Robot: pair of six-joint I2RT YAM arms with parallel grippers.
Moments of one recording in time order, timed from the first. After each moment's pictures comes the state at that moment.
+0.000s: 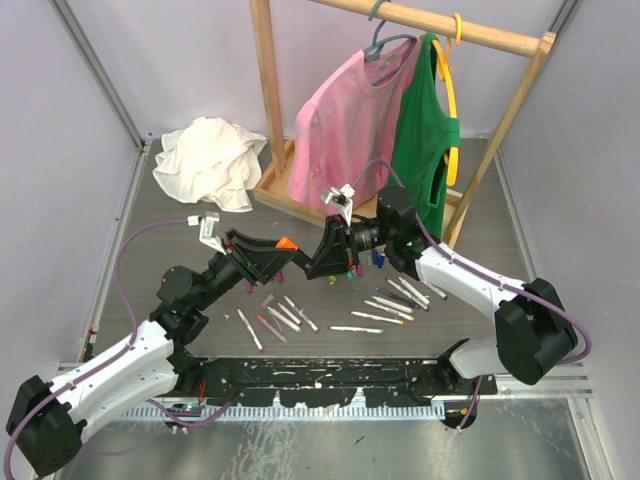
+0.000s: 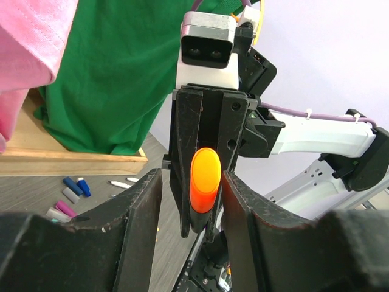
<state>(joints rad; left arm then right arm) -0.69 0.73 0.36 0.71 0.24 -0.83 0.60 1.37 0.85 0.45 -1.27 0.50</state>
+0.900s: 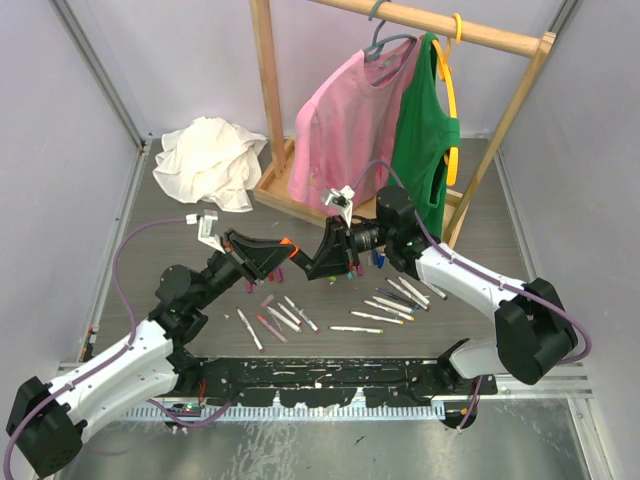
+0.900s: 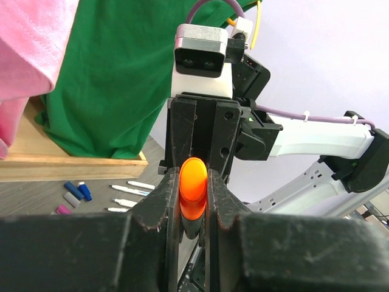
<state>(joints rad) -0.69 0.73 0.38 0.70 0.24 -0.82 0.60 1.37 0.85 0.41 -1.27 0.45</state>
